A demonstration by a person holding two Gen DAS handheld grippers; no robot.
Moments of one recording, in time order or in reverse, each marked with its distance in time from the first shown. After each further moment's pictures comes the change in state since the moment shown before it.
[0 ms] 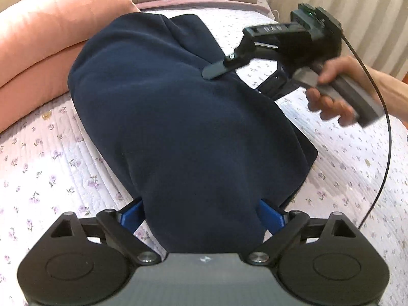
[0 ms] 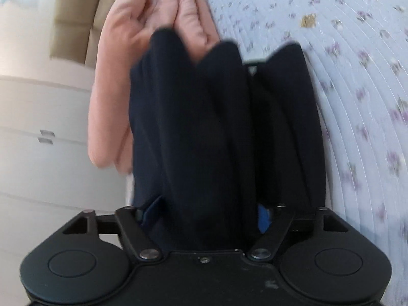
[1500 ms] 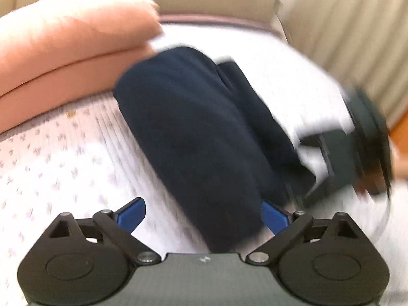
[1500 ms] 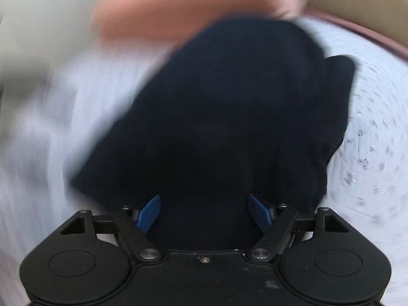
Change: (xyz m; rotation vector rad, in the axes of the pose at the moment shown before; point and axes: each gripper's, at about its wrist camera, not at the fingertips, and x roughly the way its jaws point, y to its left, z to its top) left arm -0.047 0.015 0.013 -0.157 -0.076 -0.020; right arm -0.001 0.071 -0.148 -0.946 0.155 -0.570
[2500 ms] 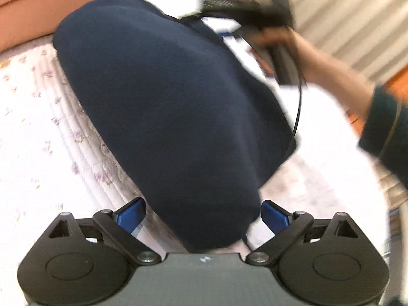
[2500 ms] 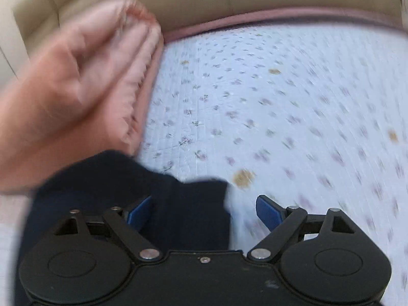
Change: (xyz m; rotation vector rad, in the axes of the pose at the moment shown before) left arm 0.044 0.026 -0.011 -0.027 0.198 -0.306; right arm 0.042 -0.201 0.089 0.715 -0.275 -0.097
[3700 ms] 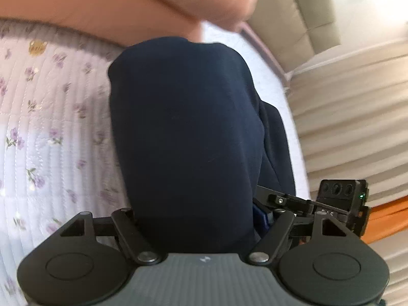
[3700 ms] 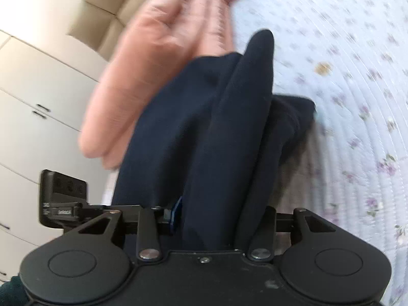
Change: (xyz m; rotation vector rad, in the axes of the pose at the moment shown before) left arm 0.000 0.091 0.086 -0.454 -0.202 -0.151; right arm -0.062 0.024 -0.068 0.116 0.173 0.483
